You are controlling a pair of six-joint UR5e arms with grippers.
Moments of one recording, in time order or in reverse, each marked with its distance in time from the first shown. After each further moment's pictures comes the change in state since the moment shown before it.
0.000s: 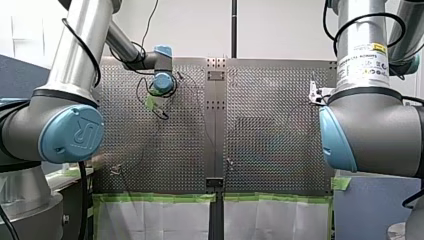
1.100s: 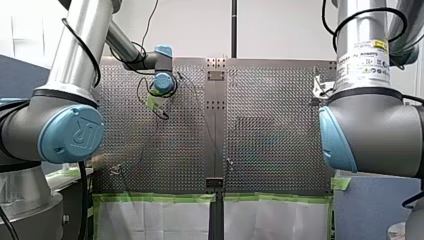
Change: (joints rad) left arm -0.004 -0.001 0.000 0.002 0.002 0.002; right arm 0.008 -0.053 0.002 0.114 0.322 -0.060
